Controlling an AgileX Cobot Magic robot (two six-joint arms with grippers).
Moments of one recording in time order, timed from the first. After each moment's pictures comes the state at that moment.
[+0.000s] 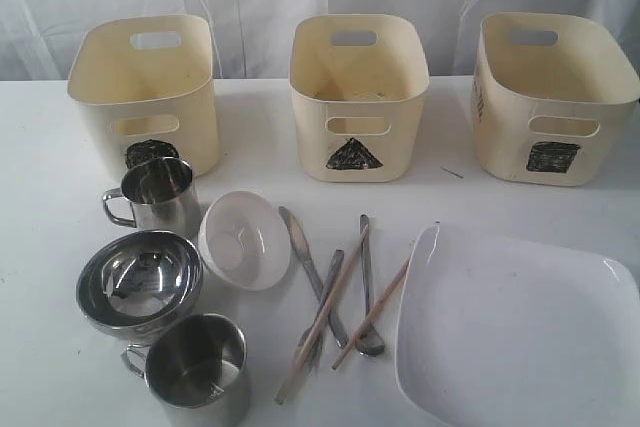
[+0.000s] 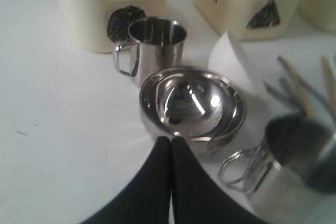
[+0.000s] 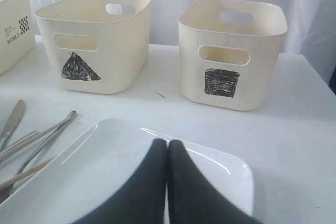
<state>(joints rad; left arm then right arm) -0.36 0.00 0.02 -0.15 0.32 0.00 0.02 0.01 -0.01 -0.02 0.25 0.04</state>
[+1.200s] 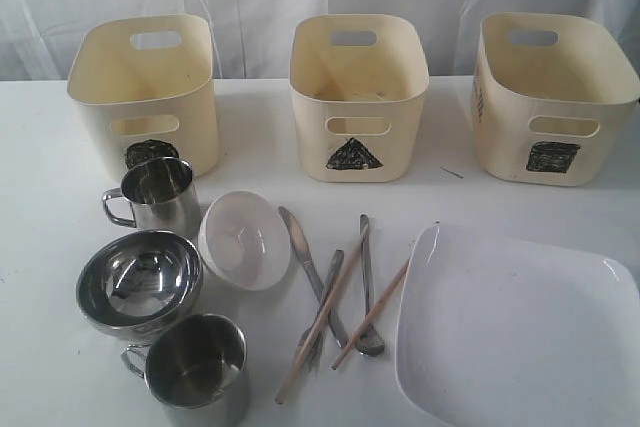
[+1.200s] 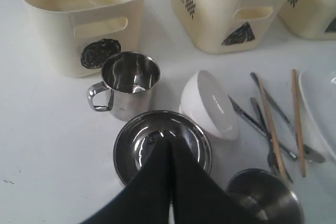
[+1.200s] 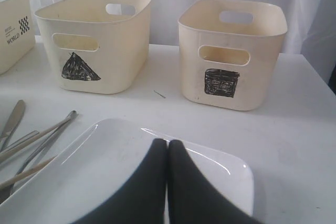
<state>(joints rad) -0.36 0.56 -0.50 -0.24 0.49 0.09 0.02 0.01 -0.01 -0.02 0.25 0.04</state>
